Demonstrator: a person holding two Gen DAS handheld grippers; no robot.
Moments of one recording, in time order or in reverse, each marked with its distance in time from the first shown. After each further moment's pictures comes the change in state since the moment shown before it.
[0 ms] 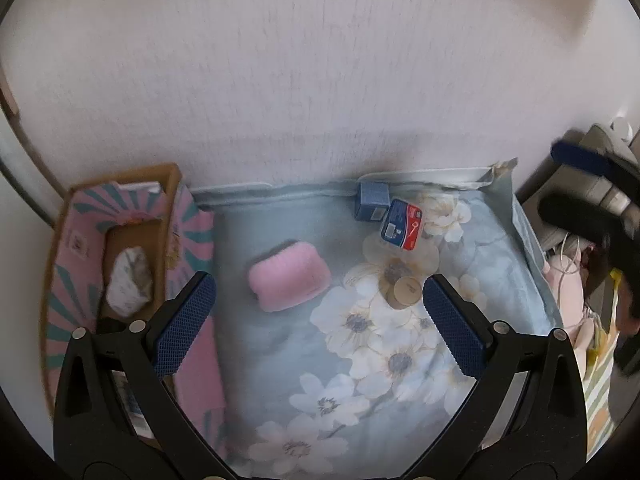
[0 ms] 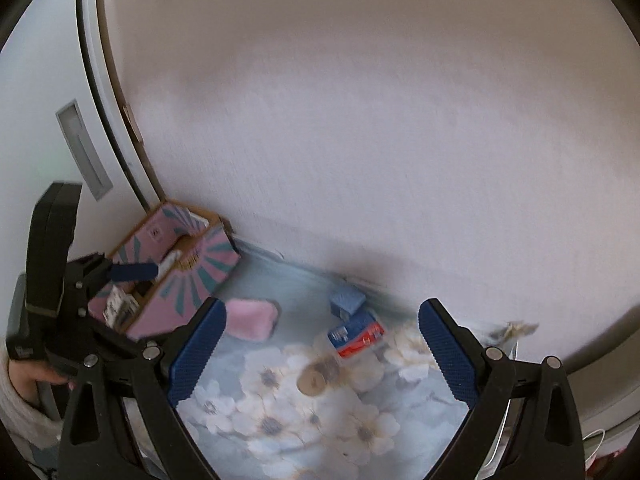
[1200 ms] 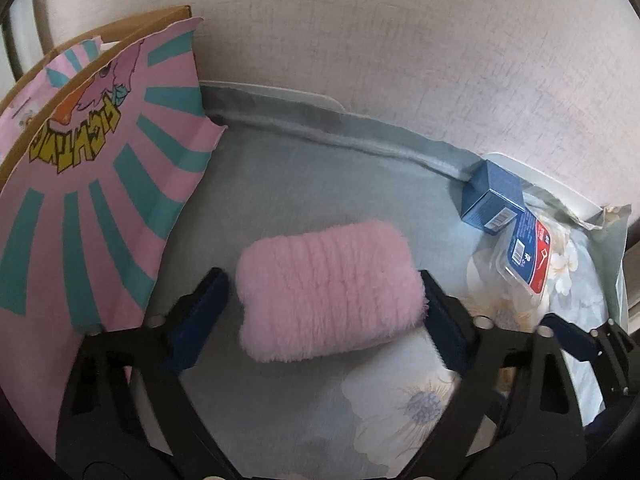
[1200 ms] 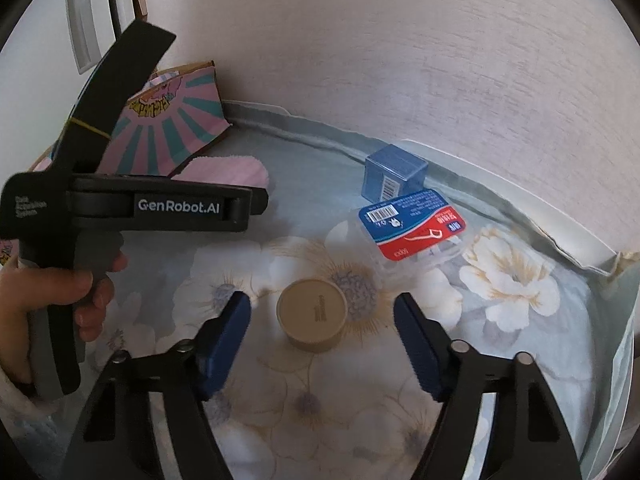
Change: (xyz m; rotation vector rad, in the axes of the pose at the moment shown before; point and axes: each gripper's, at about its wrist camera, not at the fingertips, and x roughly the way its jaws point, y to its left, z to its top) left arm 0.135 0.040 -0.042 -0.287 -0.013 0.134; right arm 0.139 0.013 -0.120 -0.117 0.096 0.049
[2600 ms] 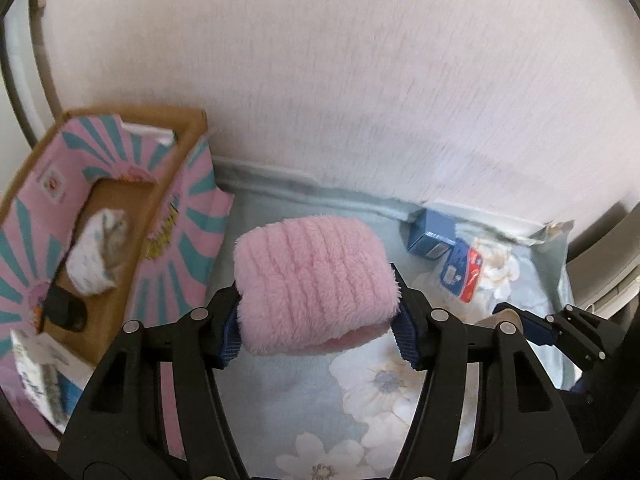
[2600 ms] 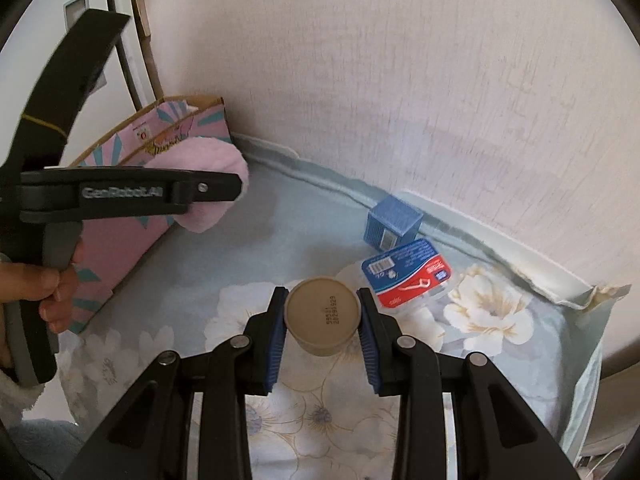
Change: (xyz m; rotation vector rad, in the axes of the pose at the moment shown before) left arm -0.077 0.011 0.041 0.047 -0.051 -0.121; right arm -0.037 0.010 0.040 0.004 0.002 -0.007
